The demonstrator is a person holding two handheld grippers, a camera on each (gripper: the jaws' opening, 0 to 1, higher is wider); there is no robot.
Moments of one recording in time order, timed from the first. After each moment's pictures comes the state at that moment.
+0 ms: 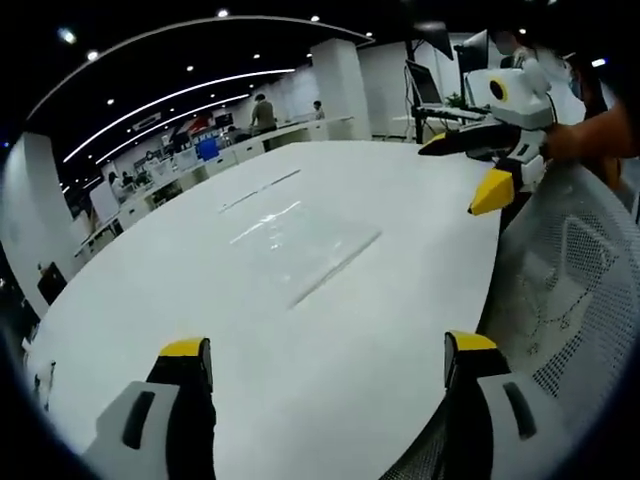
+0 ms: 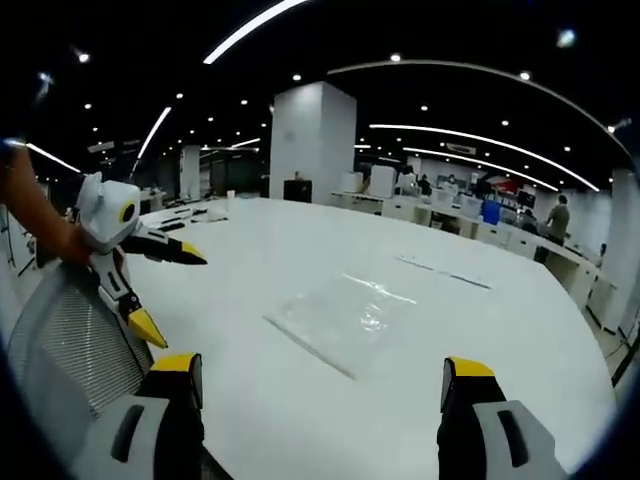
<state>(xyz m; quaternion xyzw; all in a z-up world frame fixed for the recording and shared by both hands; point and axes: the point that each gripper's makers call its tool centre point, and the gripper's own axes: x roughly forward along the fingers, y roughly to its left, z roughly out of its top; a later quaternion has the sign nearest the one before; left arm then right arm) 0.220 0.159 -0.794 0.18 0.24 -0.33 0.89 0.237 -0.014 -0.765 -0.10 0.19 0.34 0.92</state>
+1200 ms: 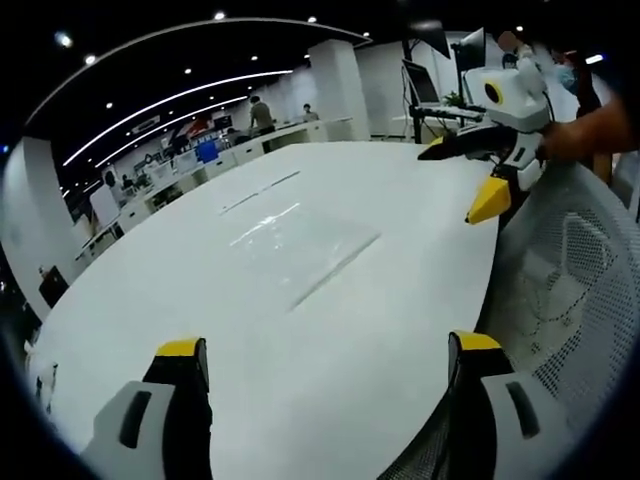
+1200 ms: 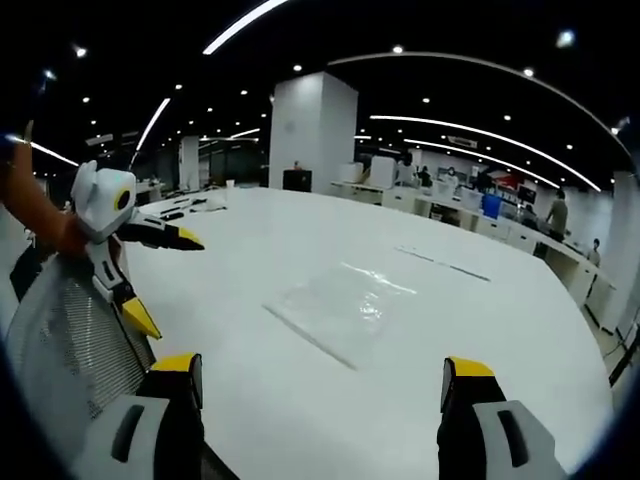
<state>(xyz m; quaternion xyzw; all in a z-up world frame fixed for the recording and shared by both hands) 0.221 0.162 -0.792 0.18 0.24 -0.32 0.90 0.234 -0.017 -0.772 -0.11 0.20 0.34 0.91</state>
